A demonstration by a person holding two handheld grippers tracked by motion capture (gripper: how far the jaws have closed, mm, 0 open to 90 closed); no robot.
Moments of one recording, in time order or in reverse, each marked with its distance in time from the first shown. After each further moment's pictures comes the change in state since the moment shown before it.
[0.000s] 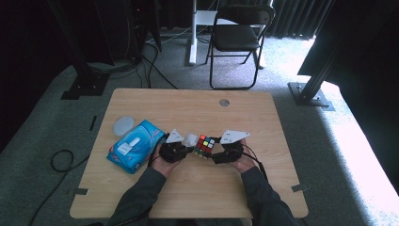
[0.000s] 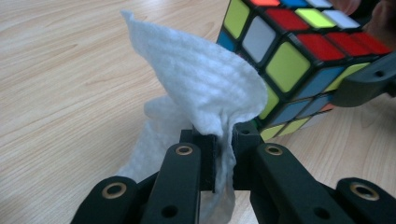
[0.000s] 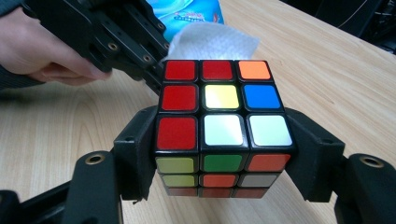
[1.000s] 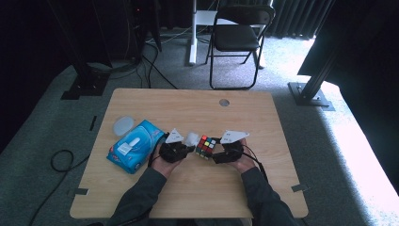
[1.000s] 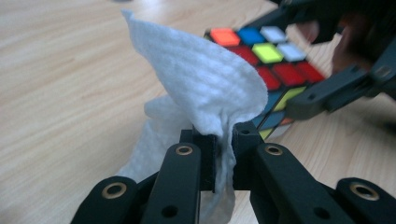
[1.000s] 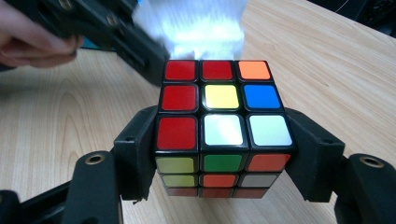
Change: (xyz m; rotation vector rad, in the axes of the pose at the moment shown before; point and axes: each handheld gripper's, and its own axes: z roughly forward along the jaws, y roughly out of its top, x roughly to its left) left arm -0.004 0.002 -0.003 -0.015 -0.008 0.005; right arm -0.004 -0.008 0.003 0.027 -0.020 0.031
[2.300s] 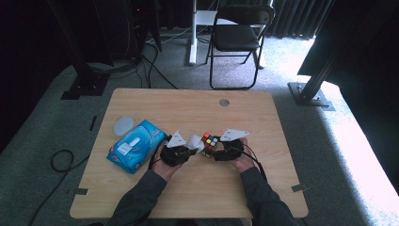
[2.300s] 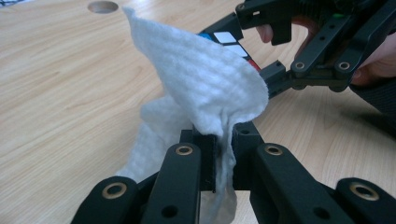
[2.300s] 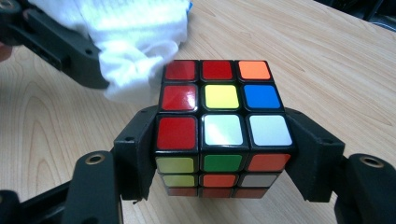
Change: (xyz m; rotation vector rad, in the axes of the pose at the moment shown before) left arm -0.018 0.005 -0.007 -0.010 -0.024 0.061; right arm -0.005 -0.002 0.004 0.025 -0.081 0.050
